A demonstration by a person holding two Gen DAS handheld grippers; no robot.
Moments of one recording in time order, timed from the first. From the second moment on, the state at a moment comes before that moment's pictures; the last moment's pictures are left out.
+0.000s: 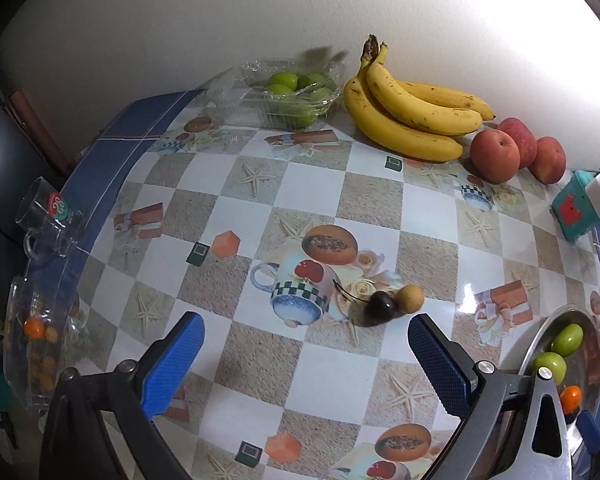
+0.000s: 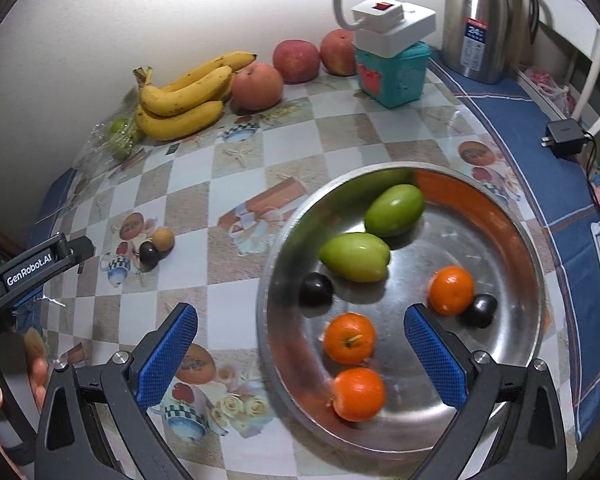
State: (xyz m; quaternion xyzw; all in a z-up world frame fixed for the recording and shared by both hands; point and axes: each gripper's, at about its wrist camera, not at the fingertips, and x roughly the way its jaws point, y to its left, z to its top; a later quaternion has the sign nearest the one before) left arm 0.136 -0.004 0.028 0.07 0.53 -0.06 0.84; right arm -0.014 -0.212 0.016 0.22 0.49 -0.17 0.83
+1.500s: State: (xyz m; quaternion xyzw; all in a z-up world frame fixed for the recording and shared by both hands) left arm 0.207 0.038 -0.018 -0.01 0.58 -0.11 0.80; right arm 0.101 -0.160 -0.004 0.22 0.48 -0.08 0.85
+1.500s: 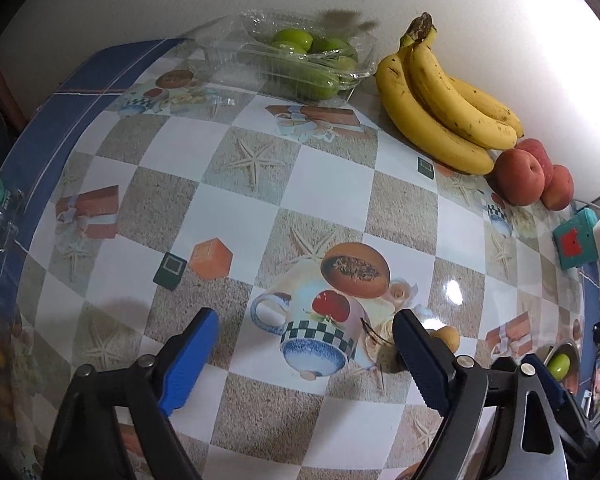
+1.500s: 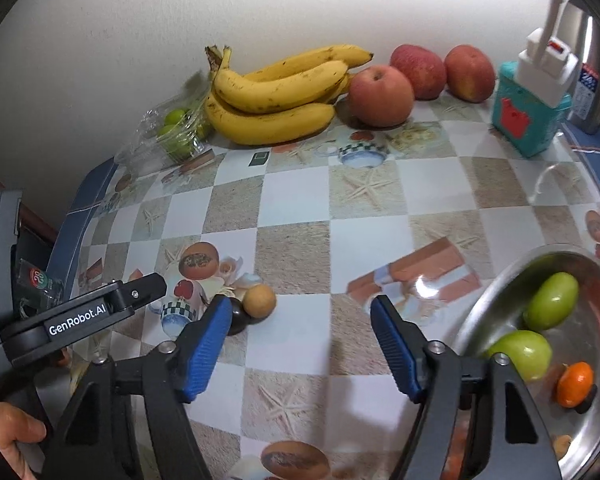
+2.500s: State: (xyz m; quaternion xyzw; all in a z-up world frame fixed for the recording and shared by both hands) left arm 0.222 0.033 -0.031 -0.01 0.59 -0.10 0.80; right arm 0.135 -0.143 -0.038 0.24 0.48 -0.05 0.84
